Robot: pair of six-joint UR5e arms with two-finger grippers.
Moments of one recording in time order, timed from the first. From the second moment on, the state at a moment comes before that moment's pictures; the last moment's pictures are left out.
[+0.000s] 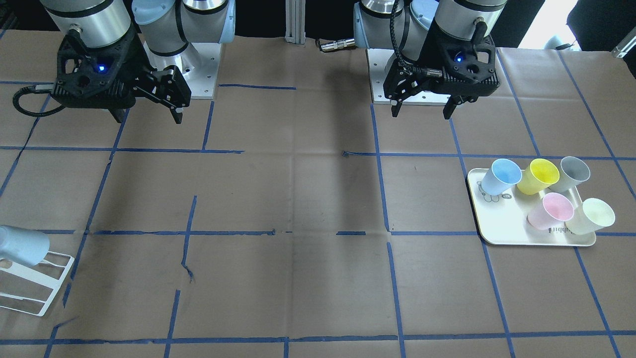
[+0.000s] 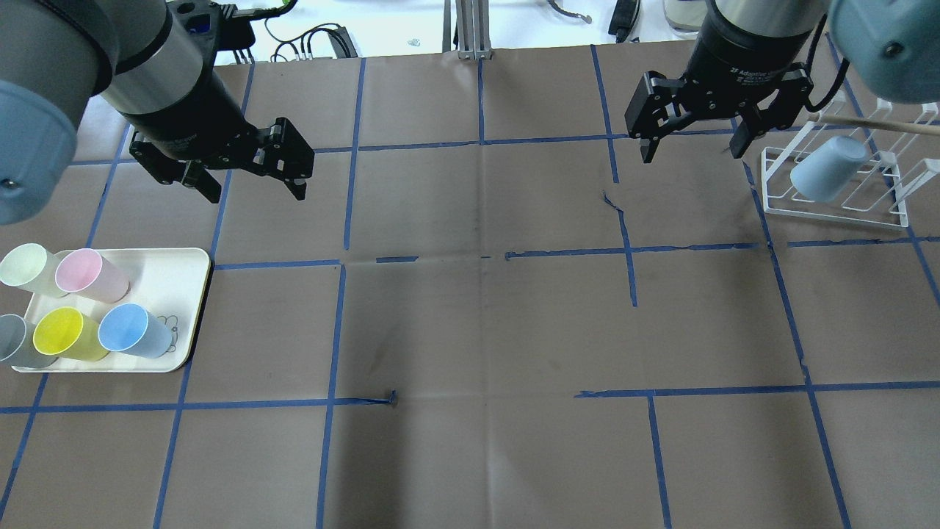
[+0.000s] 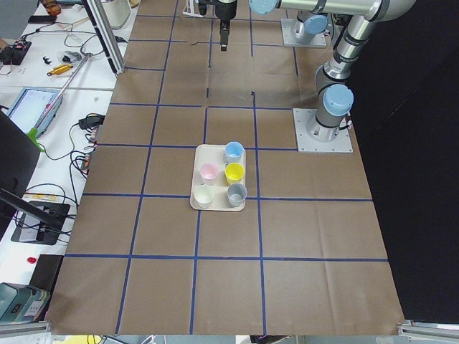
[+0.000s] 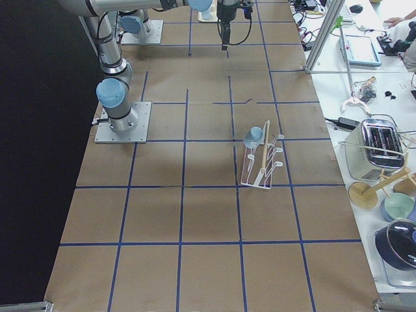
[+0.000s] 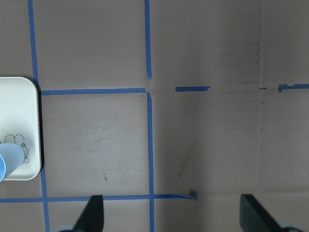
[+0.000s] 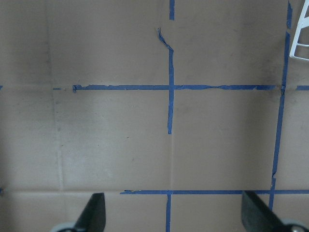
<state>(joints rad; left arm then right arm) -1.60 -1.50 -1.61 -1.57 1.56 -0.02 1.60 -1.55 1.48 -1.49 -1.57 0.02</state>
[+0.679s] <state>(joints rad) -1.60 -1.50 -1.60 -1.57 1.56 -0.01 1.54 -1.52 1.45 -1.51 -1.58 0.00</state>
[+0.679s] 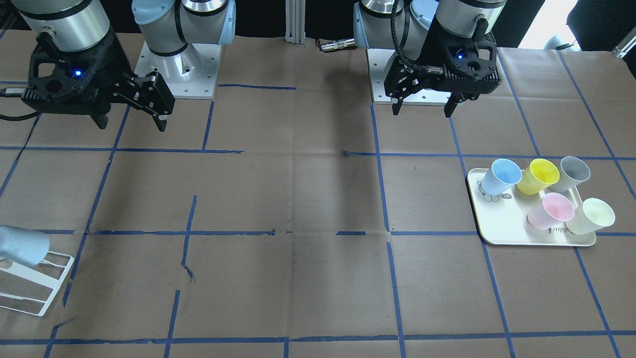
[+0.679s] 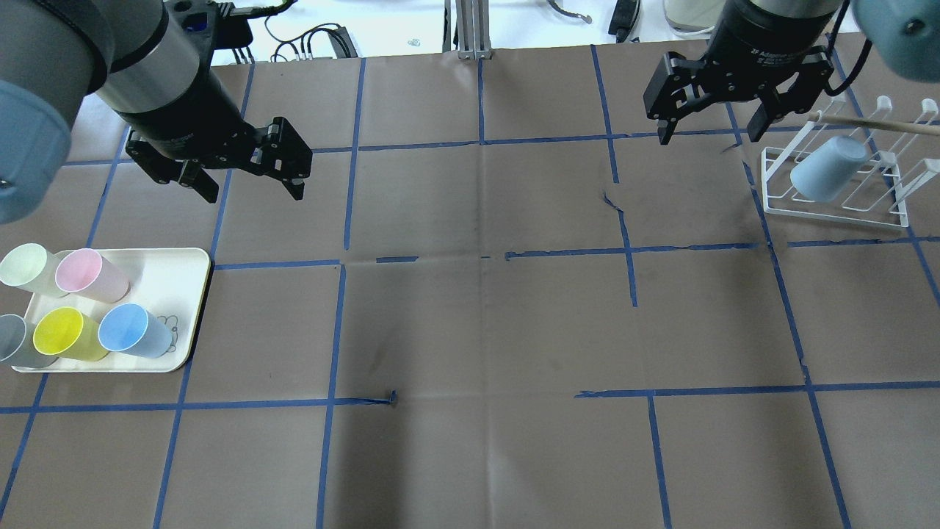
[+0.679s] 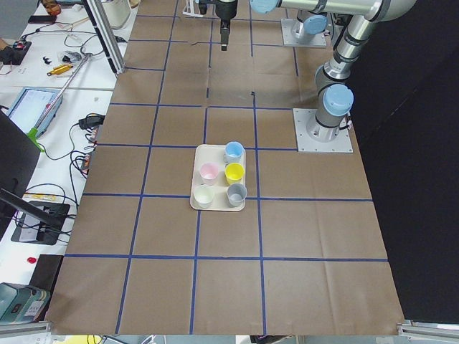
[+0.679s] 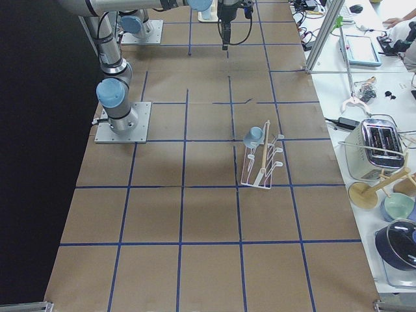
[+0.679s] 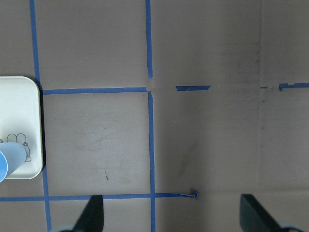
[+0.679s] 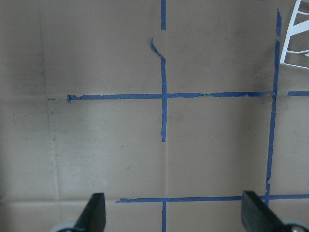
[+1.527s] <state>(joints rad) -1.60 -1.50 -1.60 -1.57 1.56 -0.01 1.21 -1.33 1.31 -1.54 -1.59 -0.43</state>
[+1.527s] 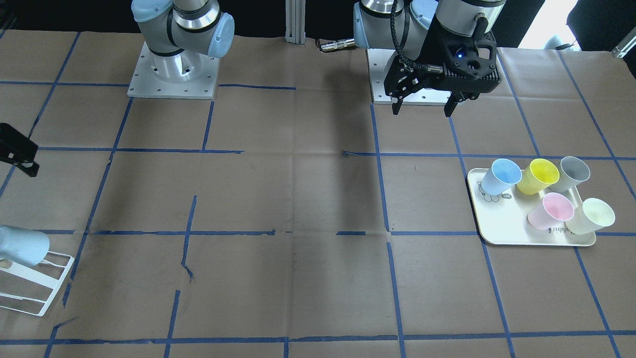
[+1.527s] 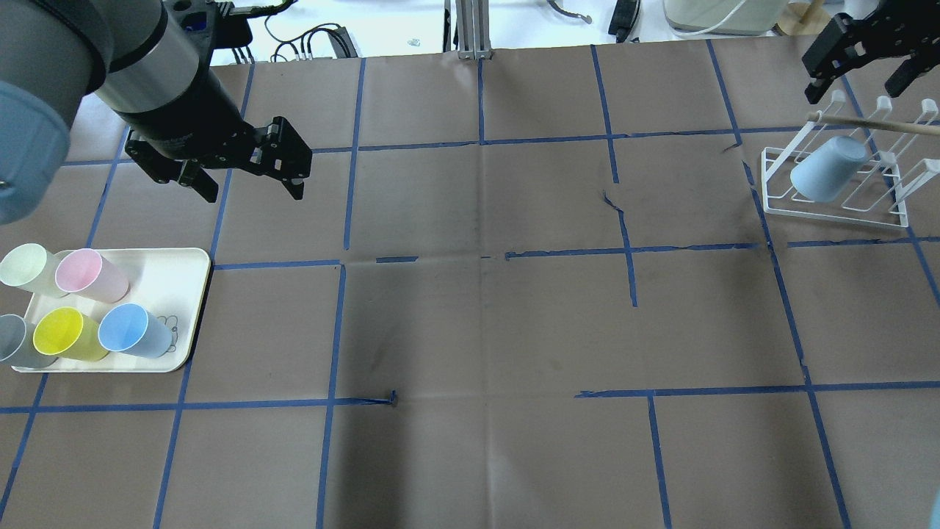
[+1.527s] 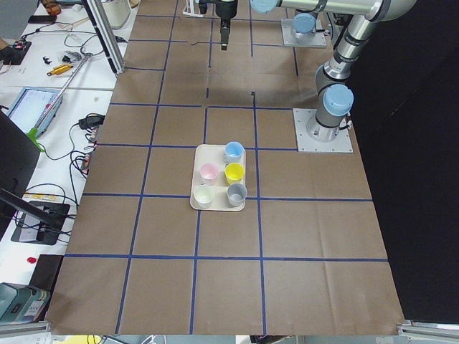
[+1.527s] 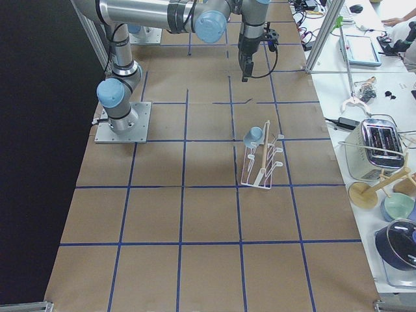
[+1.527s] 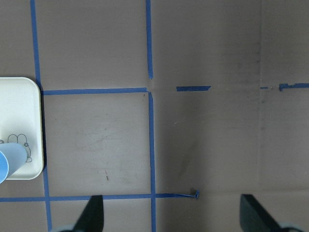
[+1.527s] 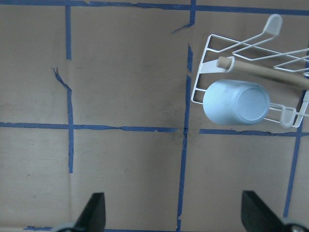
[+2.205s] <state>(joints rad) -1.60 -1.50 -1.60 -1.57 1.55 -0.01 1.13 -1.17 1.26 -1.60 -1.62 -0.55</state>
